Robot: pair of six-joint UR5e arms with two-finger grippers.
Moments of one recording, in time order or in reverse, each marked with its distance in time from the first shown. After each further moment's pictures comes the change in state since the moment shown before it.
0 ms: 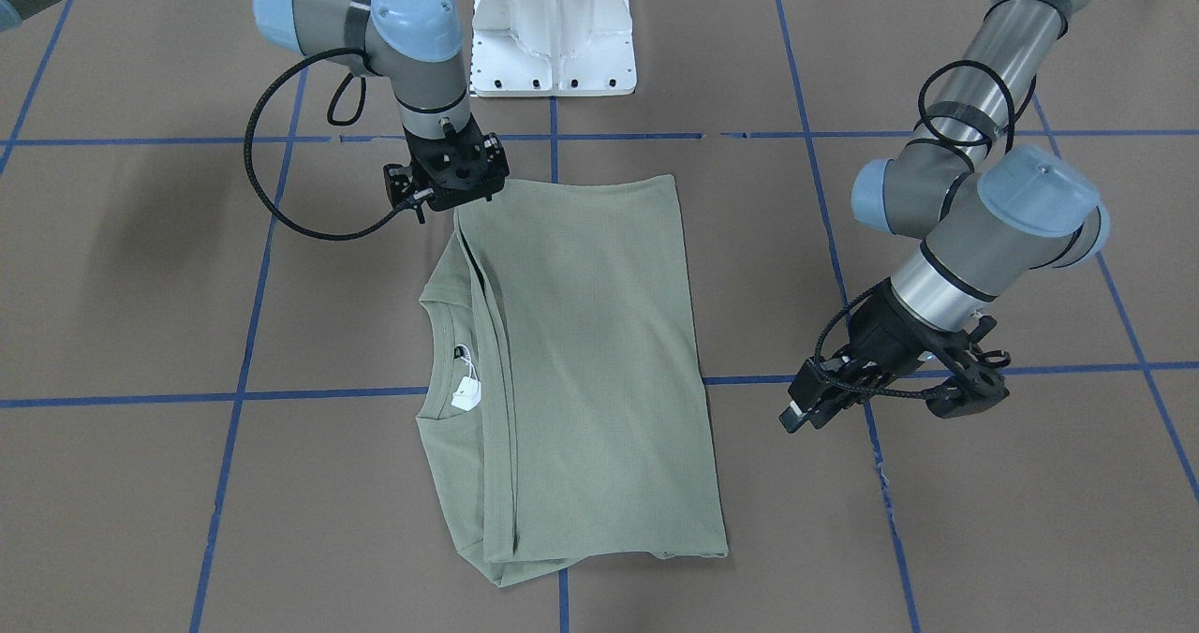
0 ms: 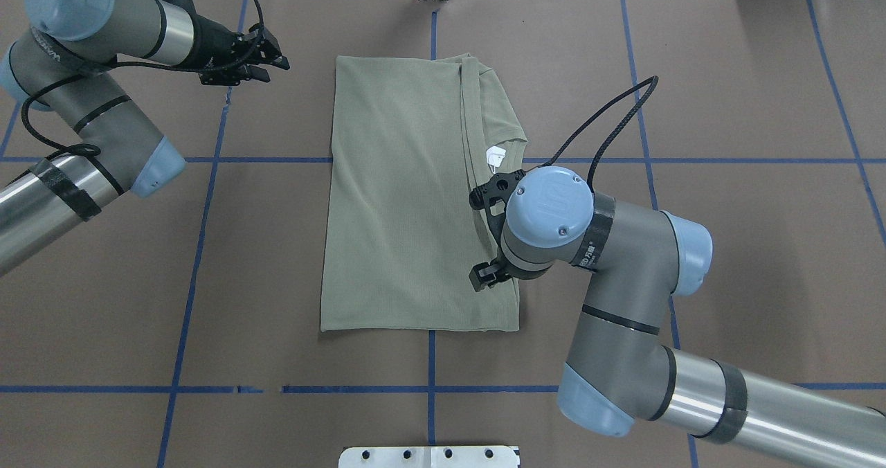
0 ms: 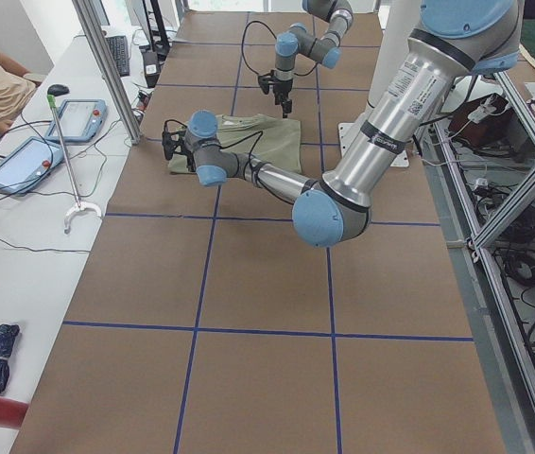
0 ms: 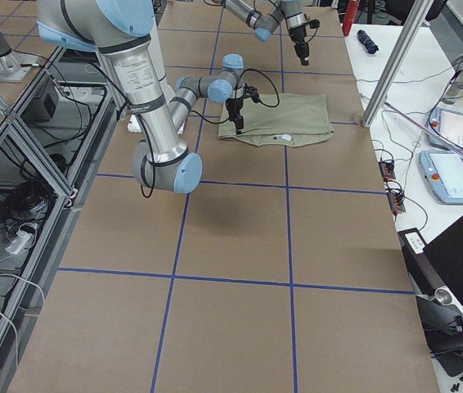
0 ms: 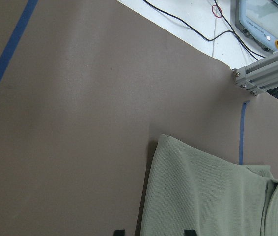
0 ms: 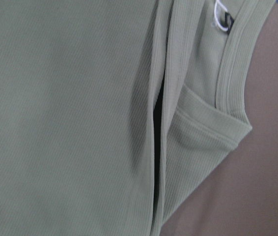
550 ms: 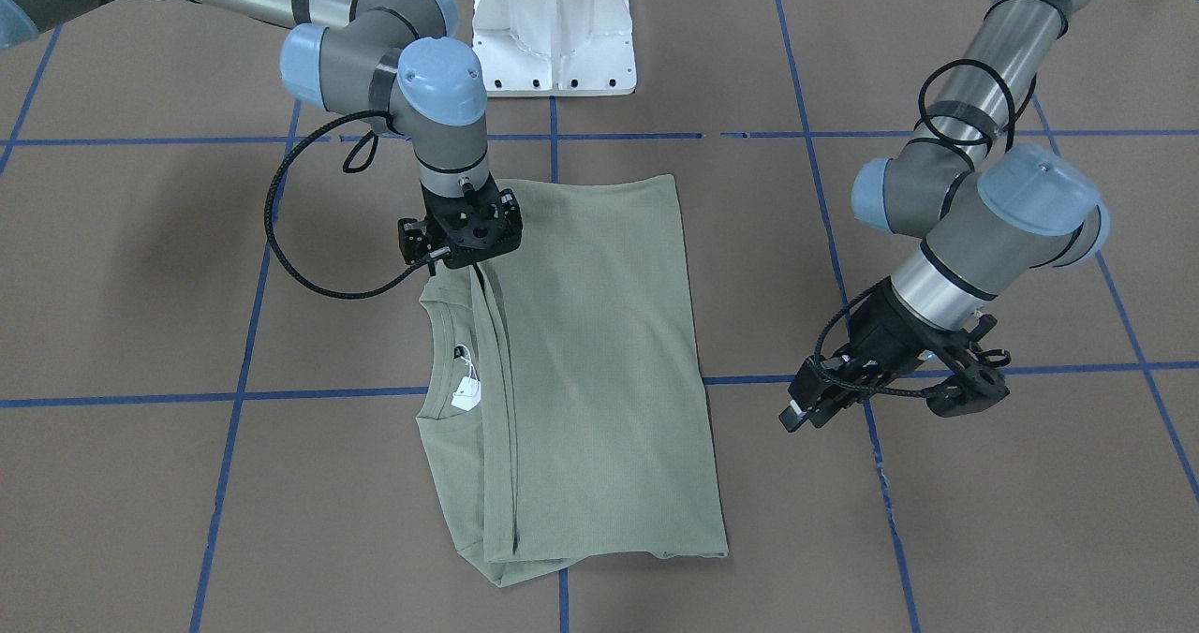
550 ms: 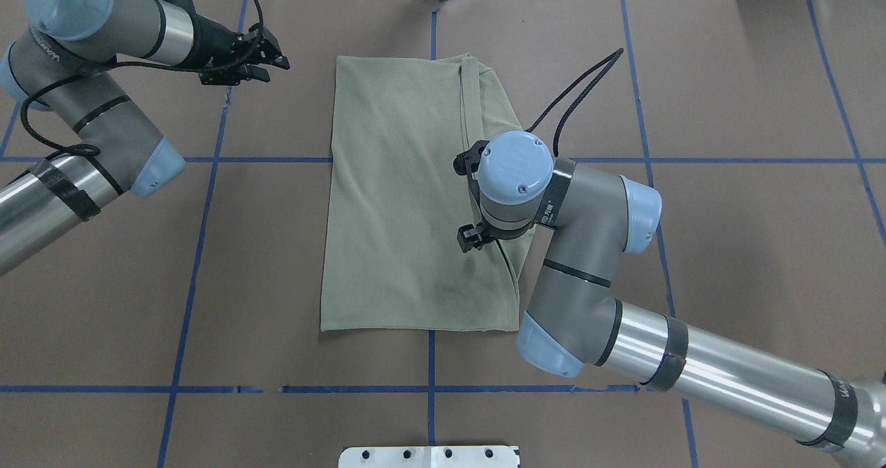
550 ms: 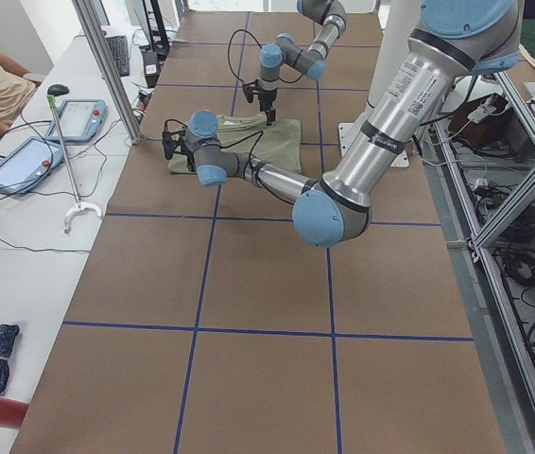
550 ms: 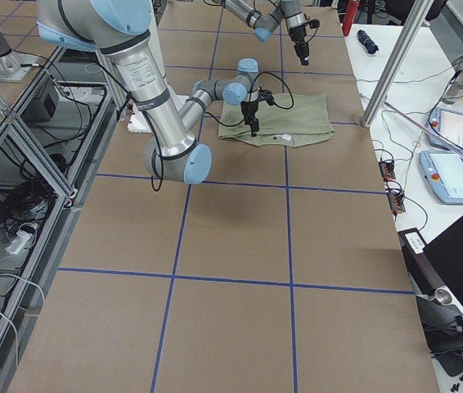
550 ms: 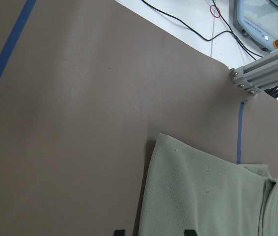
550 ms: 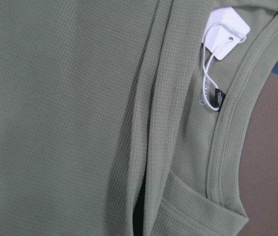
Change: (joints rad) left arm 0.000 0.001 -0.003 0.000 0.000 -0.001; right arm 0.043 0.093 -0.178 0.037 -0.016 -0.040
